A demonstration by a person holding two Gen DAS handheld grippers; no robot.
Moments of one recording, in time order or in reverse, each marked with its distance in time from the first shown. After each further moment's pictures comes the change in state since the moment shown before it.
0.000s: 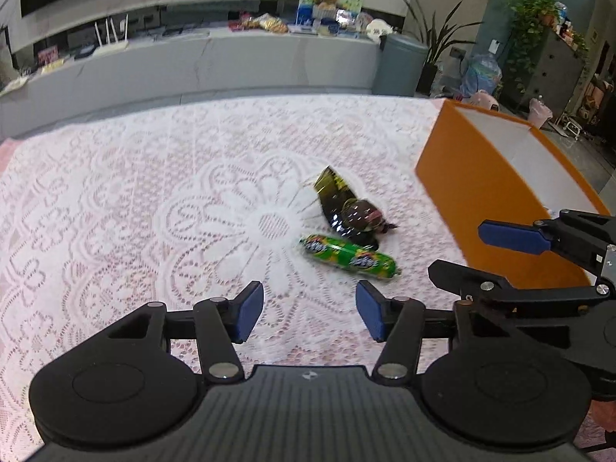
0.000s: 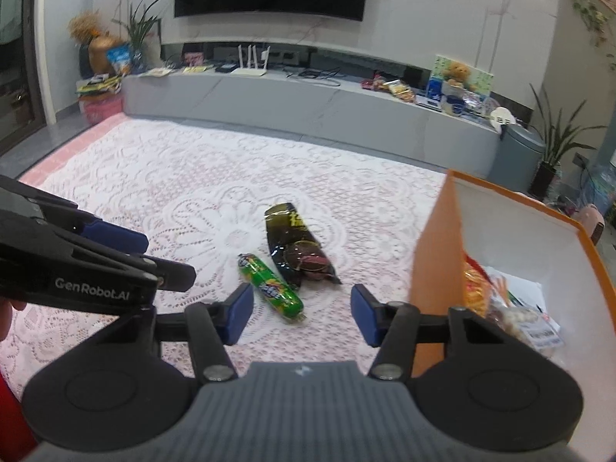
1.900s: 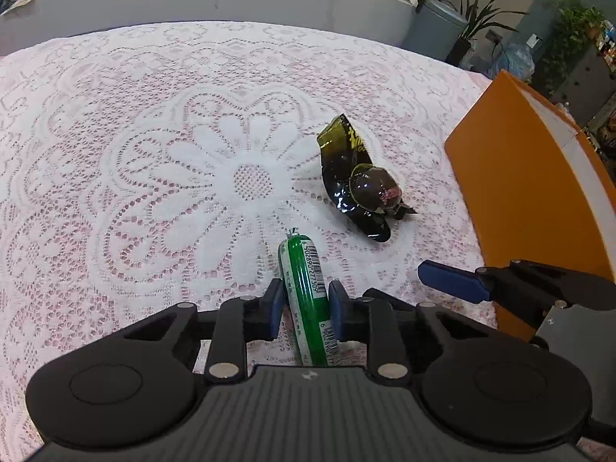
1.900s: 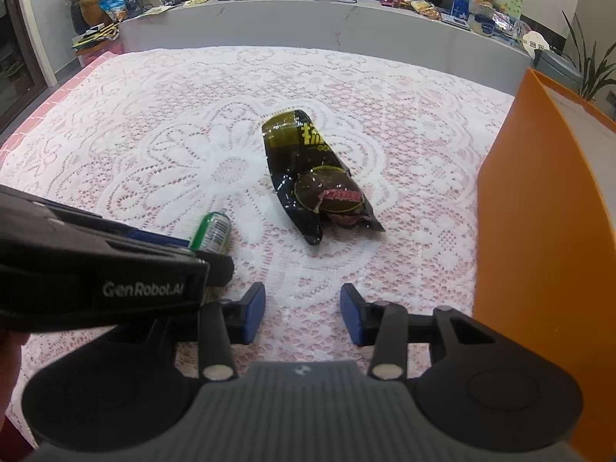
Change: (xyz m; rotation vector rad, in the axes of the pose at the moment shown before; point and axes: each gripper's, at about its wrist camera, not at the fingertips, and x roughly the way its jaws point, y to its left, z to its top) left arm 0.068 -0.002 0.012 -0.174 0.168 -0.033; right arm 0.087 -0.005 -0.007 0.060 0.224 0.090
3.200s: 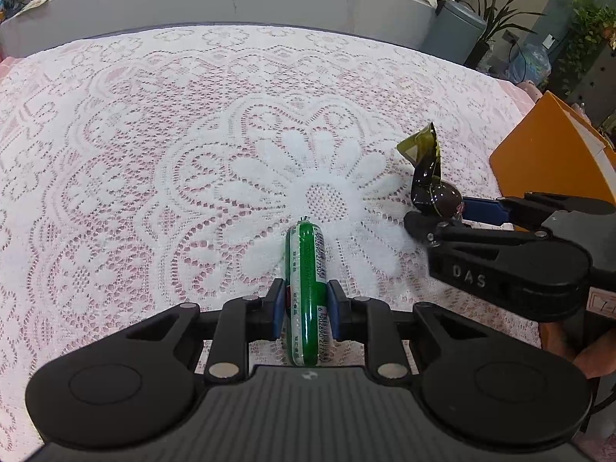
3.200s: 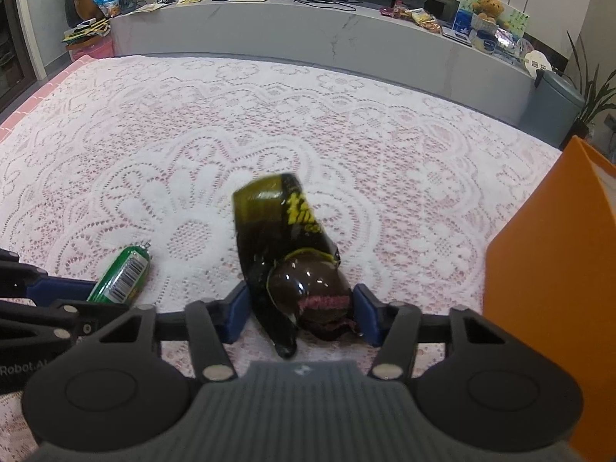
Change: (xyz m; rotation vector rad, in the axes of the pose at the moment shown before) left arm -0.008 0.041 0.023 -0.002 0.002 0.061; right arm 0.048 -0.008 0.054 -0.040 -0.009 -0.062
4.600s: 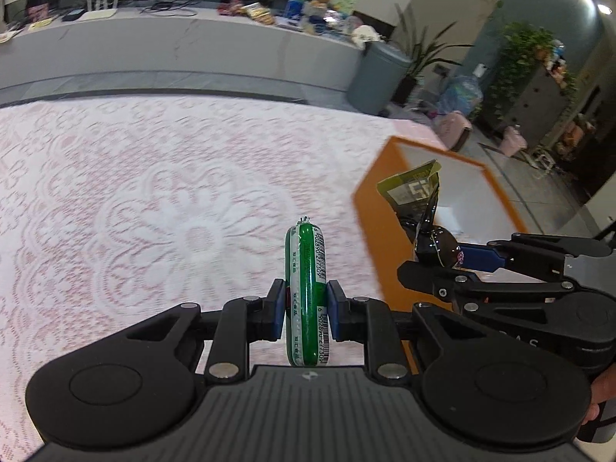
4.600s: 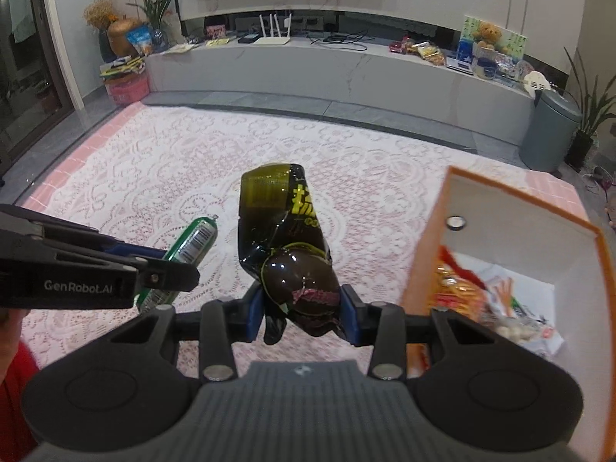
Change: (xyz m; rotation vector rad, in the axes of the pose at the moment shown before) left arm -0.101 -0.085 -0.013 0.056 -0.140 -0.175; right arm -0.166 -0.055 -0.033 0.023 -0.104 0.121
